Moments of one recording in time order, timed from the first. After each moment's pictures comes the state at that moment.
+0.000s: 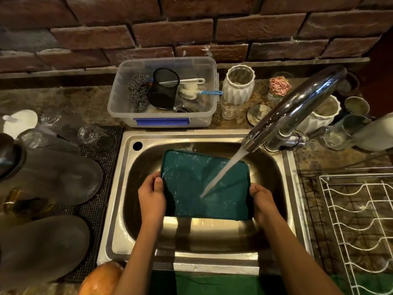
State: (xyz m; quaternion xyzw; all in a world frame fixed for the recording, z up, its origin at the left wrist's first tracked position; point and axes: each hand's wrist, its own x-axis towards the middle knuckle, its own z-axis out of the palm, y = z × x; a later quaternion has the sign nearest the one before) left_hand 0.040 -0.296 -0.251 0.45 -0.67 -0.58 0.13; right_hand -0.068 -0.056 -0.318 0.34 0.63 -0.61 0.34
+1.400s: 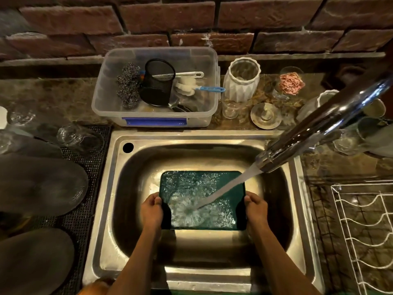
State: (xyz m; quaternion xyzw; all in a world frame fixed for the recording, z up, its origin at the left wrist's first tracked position) left_hand 0.048 -0.318 -0.389 0.58 -0.62 -0.53 0.02; right_hand -0.057 -0.069 -0.397 0.35 0.71 -0.56 0.25
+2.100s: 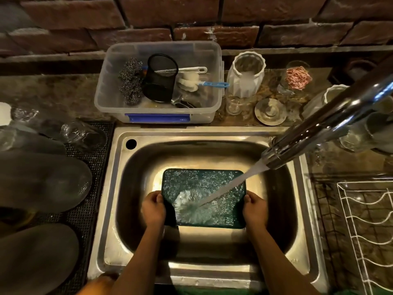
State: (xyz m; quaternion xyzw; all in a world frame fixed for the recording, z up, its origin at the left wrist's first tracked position) left_hand 0.053 -0.322 -0.389 0.58 -0.70 -0.43 0.01; right_hand -0.046 -0.076 -0.405 0.26 0.82 -0.46 0.21
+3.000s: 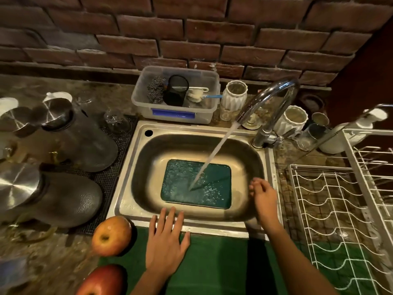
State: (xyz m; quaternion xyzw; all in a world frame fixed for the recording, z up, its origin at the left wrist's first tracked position) left_hand 0.215 -0.209 -0.293 0.17 -0.97 -0.10 -0.10; right_hand -0.012 -0.003 -0.270 0.14 0.78 -0.58 0.17
